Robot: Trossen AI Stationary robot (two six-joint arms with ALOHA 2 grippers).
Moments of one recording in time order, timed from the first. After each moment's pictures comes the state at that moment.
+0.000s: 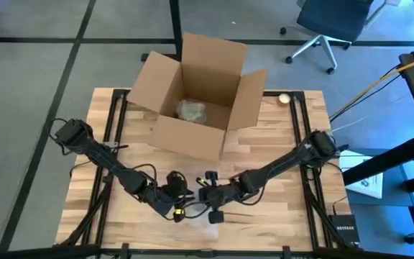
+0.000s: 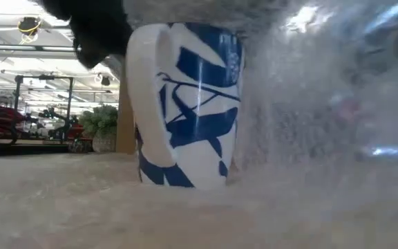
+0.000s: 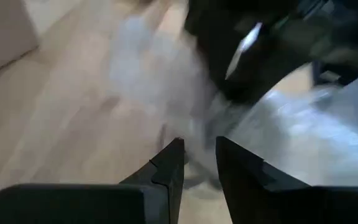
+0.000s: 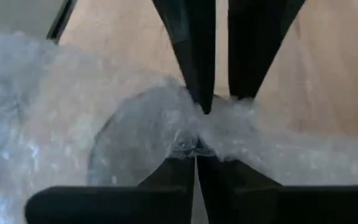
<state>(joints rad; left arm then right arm) -0.60 1.63 0.98 -0.02 -0.57 -0.72 0.43 1.95 1.36 -0.21 0.19 0.24</state>
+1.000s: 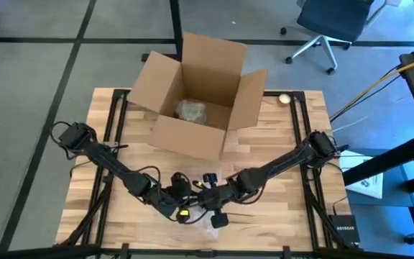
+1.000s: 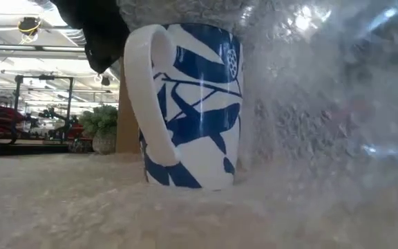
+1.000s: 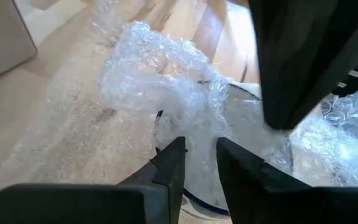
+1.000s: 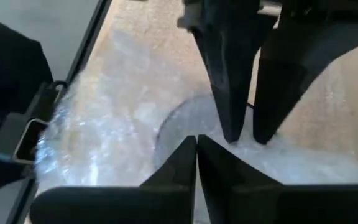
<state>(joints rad) -0.58 1.72 0.99 0.00 -0.59 -0.72 0.43 1.95 1.63 -0.61 0.08 0.18</state>
